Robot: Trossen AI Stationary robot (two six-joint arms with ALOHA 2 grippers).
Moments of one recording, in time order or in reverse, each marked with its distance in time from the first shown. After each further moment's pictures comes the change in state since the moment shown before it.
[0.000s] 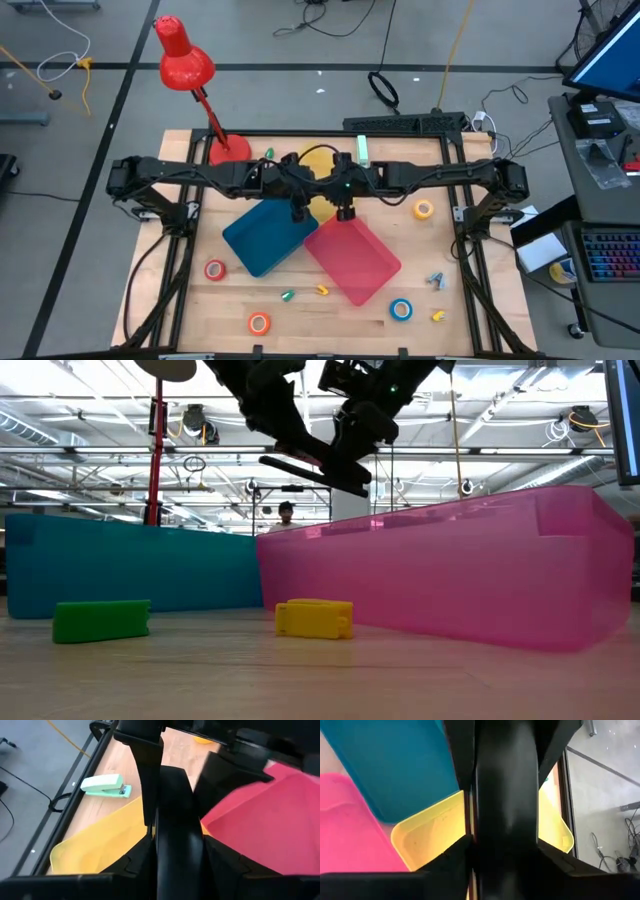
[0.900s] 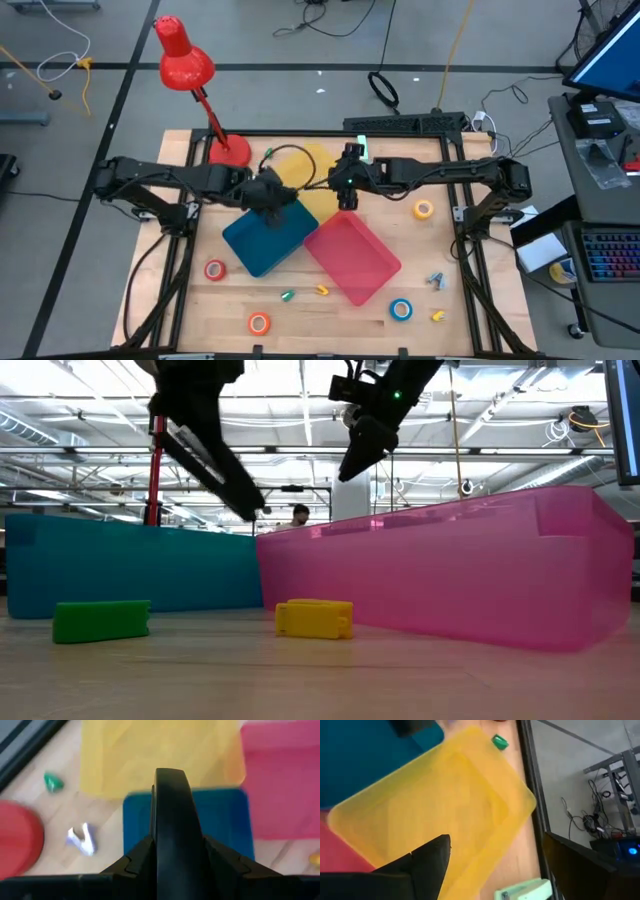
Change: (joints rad) left arm -0.133 -0.108 0.055 -0.619 -0.079 -0.693; right arm -0.040 -0.022 0.001 -0.086 0.195 0.076
